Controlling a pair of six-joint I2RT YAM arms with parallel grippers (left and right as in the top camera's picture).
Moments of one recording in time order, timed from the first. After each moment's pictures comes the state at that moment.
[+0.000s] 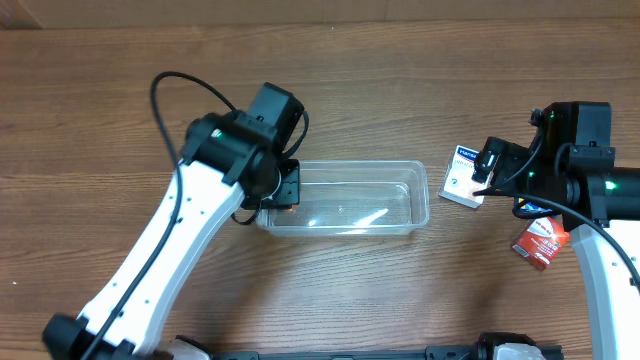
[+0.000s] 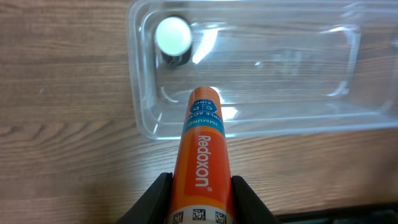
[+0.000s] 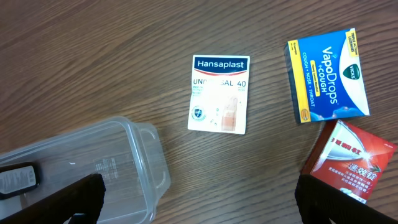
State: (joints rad) left arm -0.49 1.56 1.56 -1.40 0.02 -0.50; right arm -0.06 1.23 1.27 -1.12 -0.07 0.30
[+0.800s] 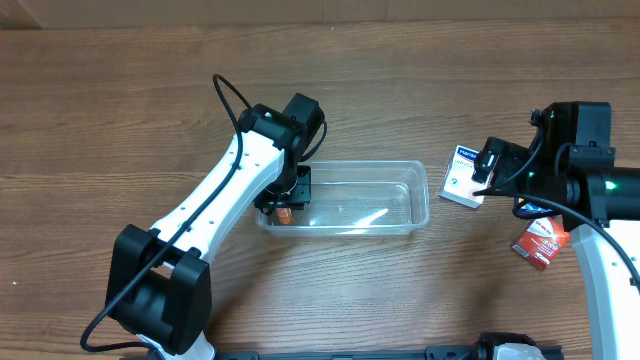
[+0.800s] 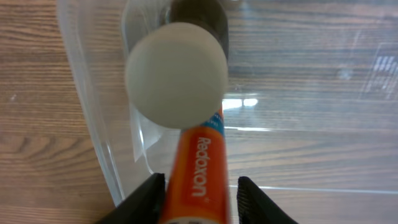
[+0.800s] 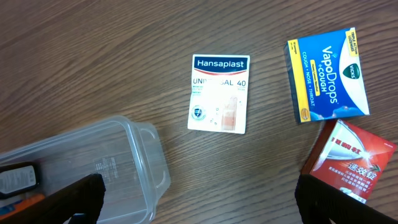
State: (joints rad) left arm -0.49 1.82 1.48 -1.29 -0.03 -0.49; right arm -0.06 1.23 1.27 -1.12 -0.07 0.30
